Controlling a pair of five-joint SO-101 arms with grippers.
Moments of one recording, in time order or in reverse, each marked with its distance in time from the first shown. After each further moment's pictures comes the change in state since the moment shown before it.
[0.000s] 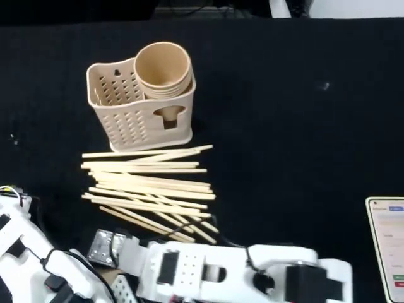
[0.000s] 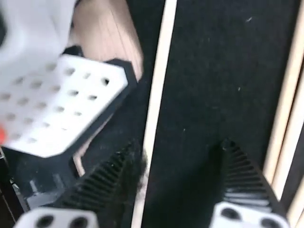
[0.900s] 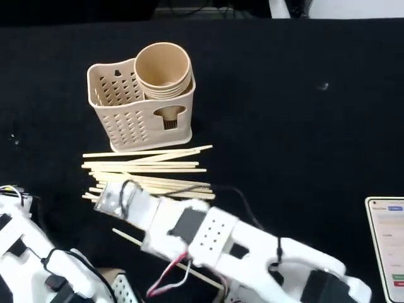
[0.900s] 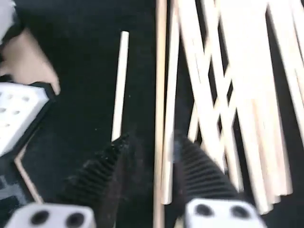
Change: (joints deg) left arm 0.3 0.0 0.0 0.0 0.1; right arm 18.2 -11.8 -5.9 10.5 10.5
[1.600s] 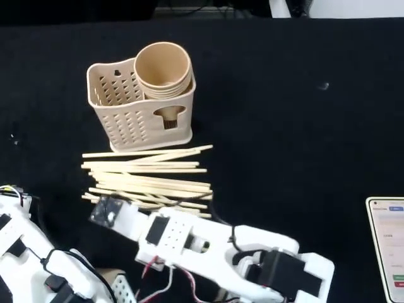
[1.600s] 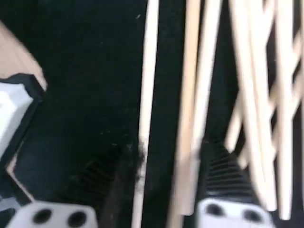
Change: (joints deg) left arm 0.0 0.0 0.0 0.0 0.0; right arm -4.0 20.7 -4.0 -4.3 -5.3
